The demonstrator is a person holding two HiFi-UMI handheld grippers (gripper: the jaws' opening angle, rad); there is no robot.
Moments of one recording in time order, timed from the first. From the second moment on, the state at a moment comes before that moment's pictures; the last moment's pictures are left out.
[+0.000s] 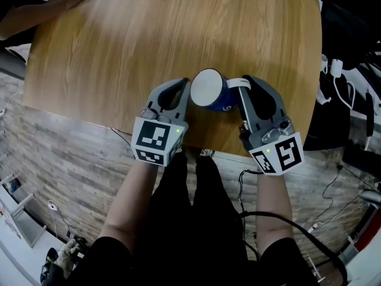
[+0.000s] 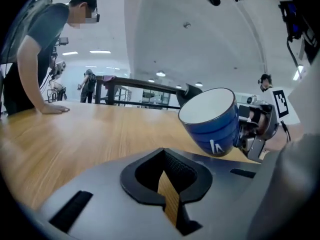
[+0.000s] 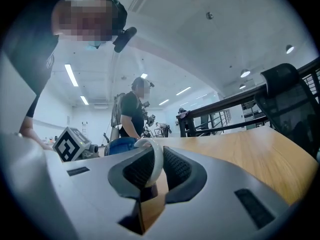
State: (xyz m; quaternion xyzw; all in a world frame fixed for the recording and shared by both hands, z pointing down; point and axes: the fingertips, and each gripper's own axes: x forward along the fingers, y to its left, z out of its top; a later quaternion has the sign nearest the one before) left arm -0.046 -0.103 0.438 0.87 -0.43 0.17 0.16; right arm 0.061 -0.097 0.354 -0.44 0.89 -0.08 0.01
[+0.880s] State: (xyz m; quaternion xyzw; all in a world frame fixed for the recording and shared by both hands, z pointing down) left arm -0.044 -0.089 0.399 0.93 -0.22 0.03 0.31; right arm 0.056 -0.091 0.369 -0.42 0.91 -0.06 -0.02
